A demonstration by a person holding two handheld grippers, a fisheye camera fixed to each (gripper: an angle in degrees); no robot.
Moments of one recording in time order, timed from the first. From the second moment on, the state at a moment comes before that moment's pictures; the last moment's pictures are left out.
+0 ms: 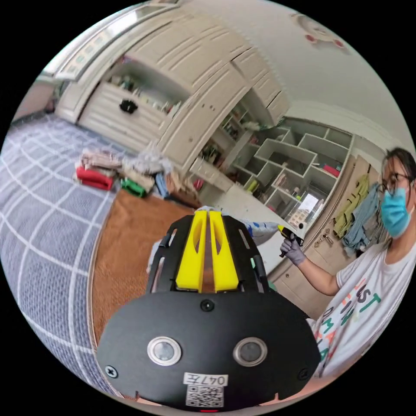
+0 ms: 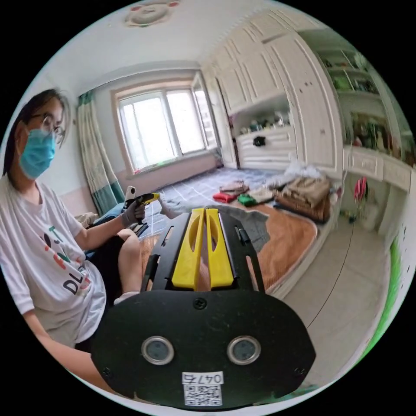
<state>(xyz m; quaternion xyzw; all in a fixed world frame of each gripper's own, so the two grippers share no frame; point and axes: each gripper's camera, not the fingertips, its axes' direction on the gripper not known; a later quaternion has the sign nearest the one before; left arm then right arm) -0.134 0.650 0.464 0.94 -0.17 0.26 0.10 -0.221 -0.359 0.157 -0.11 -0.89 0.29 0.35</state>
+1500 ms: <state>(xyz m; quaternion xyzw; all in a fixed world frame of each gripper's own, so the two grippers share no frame) -0.276 0.673 0.253 0.81 -0.14 0.05 0.57 -0.426 -0.389 -0.020 -0.40 -0.91 0.05 0.13</state>
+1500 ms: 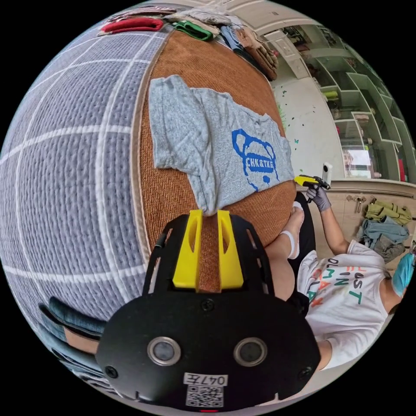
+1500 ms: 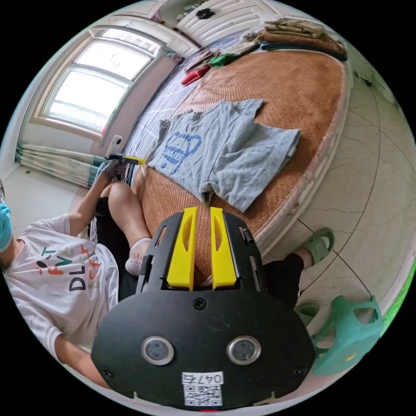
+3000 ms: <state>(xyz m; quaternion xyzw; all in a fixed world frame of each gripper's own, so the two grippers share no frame) -0.082 0.841 0.319 0.90 -0.14 -0.02 0.41 -0.432 -0.641 -0.030 -0.28 -0.88 0.02 0.38</state>
